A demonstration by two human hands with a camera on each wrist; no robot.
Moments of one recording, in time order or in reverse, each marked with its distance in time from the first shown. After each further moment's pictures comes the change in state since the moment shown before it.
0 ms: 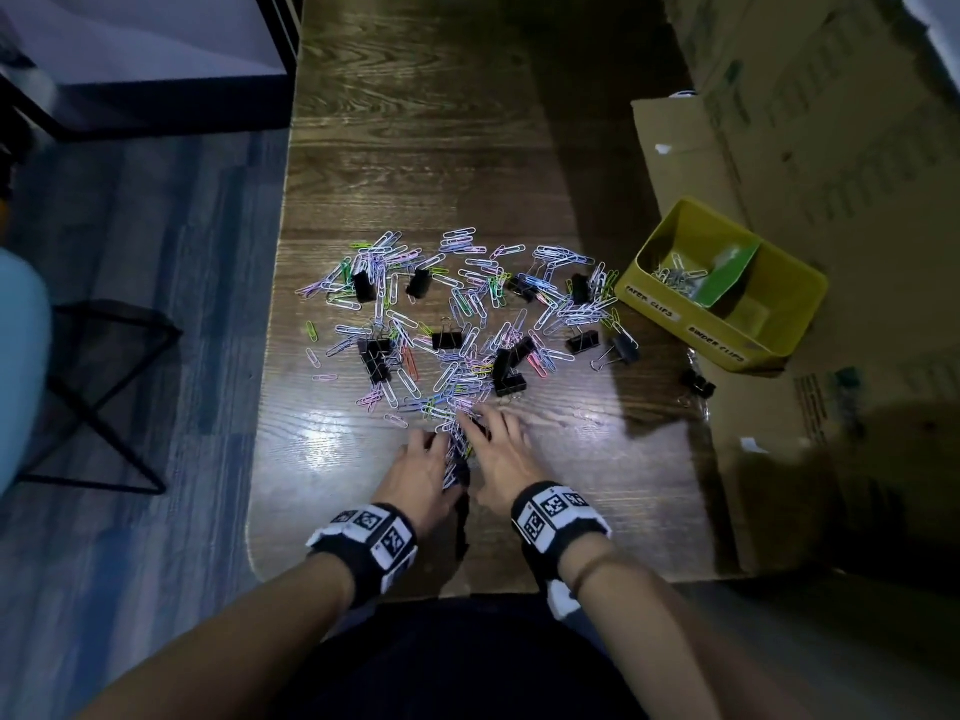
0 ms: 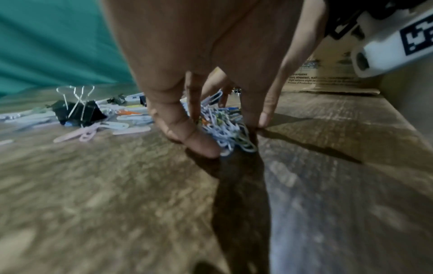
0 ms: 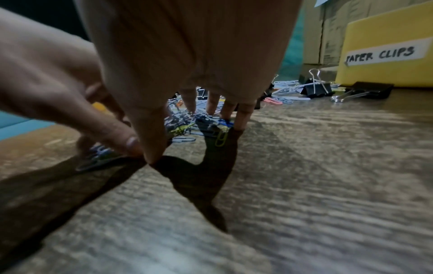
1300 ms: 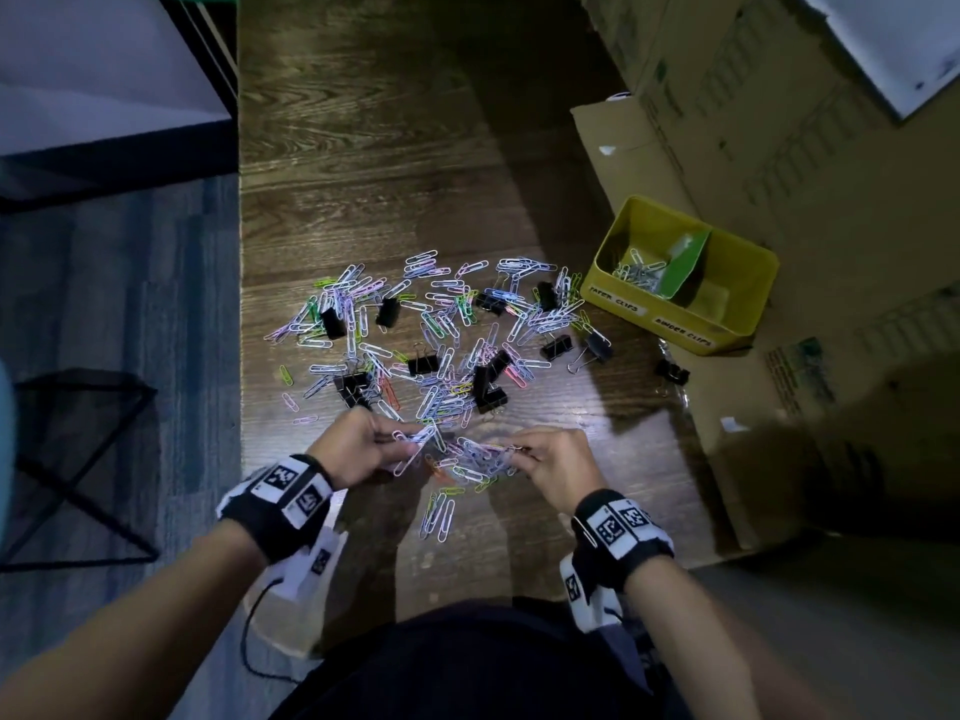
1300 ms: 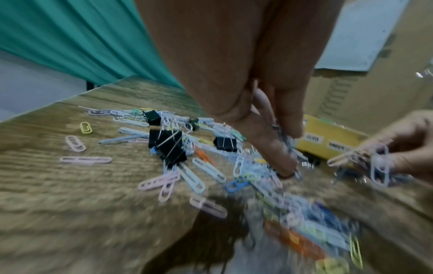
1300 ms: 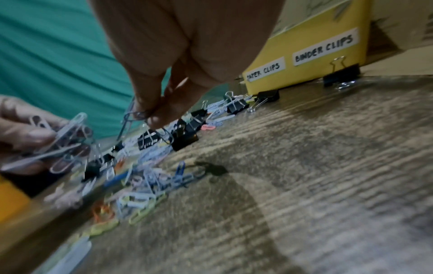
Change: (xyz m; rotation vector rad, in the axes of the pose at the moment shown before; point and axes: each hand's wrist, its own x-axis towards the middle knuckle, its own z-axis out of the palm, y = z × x) left_hand 0.042 -0.031 -0.093 -0.588 -0.201 0.047; right_hand -0.028 0.042 -0.026 0.650 0.407 0.142
